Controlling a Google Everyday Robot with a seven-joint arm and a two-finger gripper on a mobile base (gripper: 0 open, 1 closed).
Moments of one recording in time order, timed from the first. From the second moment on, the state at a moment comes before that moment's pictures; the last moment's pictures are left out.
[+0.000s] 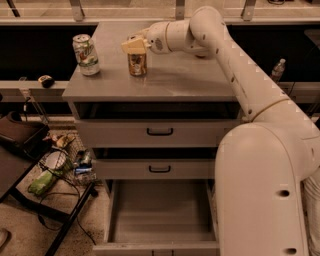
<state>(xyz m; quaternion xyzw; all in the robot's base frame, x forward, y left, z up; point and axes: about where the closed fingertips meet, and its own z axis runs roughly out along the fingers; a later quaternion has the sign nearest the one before) 0.828 0.080 0.923 -0.44 0.66 0.31 0.53</state>
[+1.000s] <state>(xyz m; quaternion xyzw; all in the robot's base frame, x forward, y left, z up) 0.680 0.008 1.086 -0.45 0.64 0.22 0.58</state>
